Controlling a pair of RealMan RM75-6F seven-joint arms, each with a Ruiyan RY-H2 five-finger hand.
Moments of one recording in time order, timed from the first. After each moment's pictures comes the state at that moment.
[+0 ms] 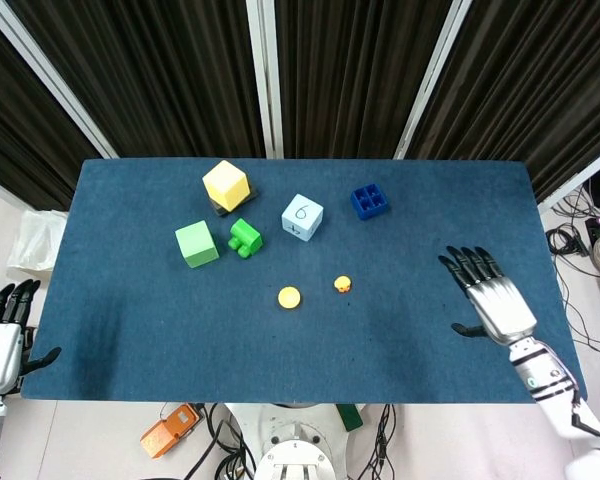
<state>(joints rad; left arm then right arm) -0.02 -1.20 -0.03 -1.52 1.47 1.54 0.06 0.39 -1.10 0.11 -1.70 -1.54 1.11 -0.11</state>
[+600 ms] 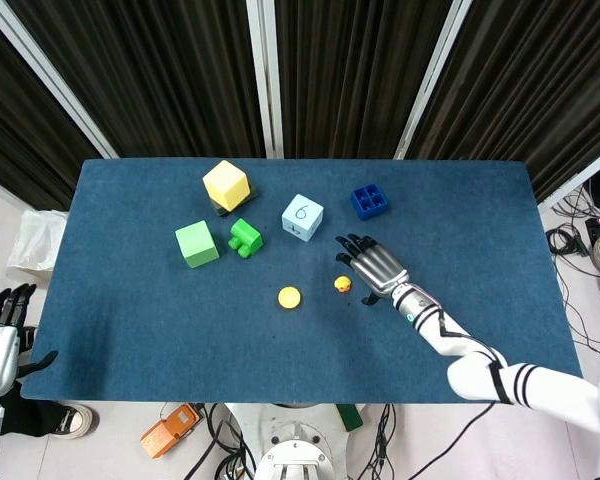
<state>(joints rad) -0.01 -1.22 -0.03 -1.47 1.44 1.52 0.03 0.84 -1.50 0.20 -1.40 -1.16 0.66 -0.38</state>
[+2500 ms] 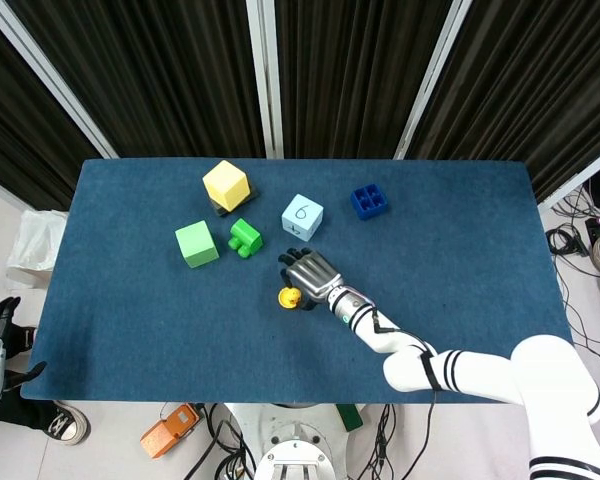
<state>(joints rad) 0.03 -1.26 -0.03 -1.35 1.42 1.51 -0.07 1.07 -1.71 0.20 -1.32 -0.97 0.66 -0.41</state>
